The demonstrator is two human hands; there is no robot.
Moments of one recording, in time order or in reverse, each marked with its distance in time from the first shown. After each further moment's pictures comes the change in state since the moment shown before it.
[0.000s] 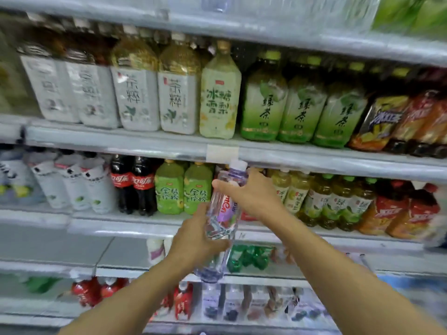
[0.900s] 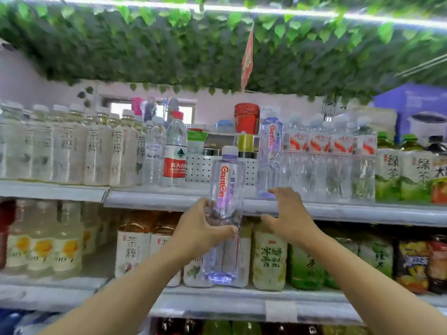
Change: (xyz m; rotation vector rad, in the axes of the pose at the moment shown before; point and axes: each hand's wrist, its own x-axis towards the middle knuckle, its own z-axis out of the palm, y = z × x) left_hand 0.069 0.136 -0.297 -0.143 0.183 0.339; right_hand 0.064 -0.233 -0.091 -0.395 0.368 -0.395
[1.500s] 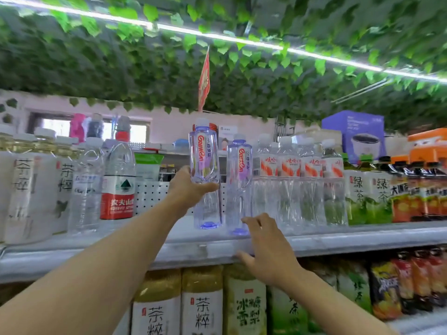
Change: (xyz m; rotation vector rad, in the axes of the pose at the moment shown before) left_hand 0.206 0.044 0.017 -0.159 0.072 0.099; right_hand 0.048 0.033 0.026 -0.231 0.118 -0.055
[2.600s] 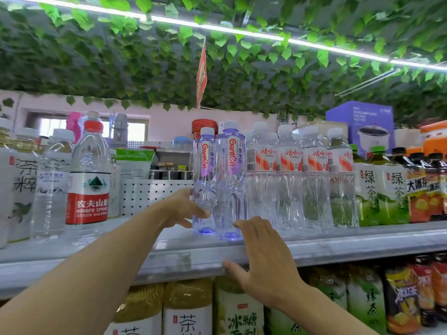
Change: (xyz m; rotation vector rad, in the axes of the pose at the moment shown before) left_hand 0.036 -0.041 0.029 0.147 -0.380 -0.258; right_hand 0.004 0.021 0.014 -0.001 0.072 -0.139
